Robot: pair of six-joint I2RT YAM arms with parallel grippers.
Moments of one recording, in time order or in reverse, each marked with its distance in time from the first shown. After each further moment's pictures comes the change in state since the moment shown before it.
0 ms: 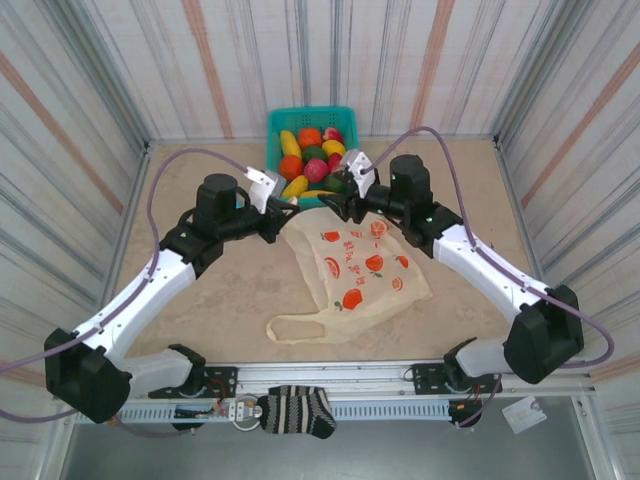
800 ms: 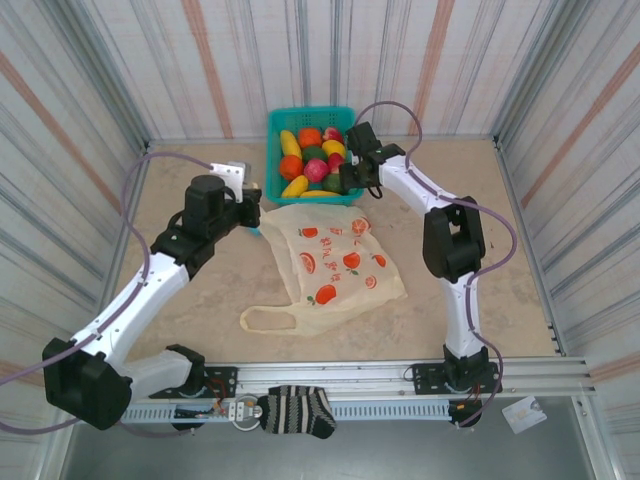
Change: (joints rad) left arm 0.078 -0.035 -0.032 -0.001 -0.389 -0.131; right arm -0.105 0.822 0.805 -0.743 0.565 0.389
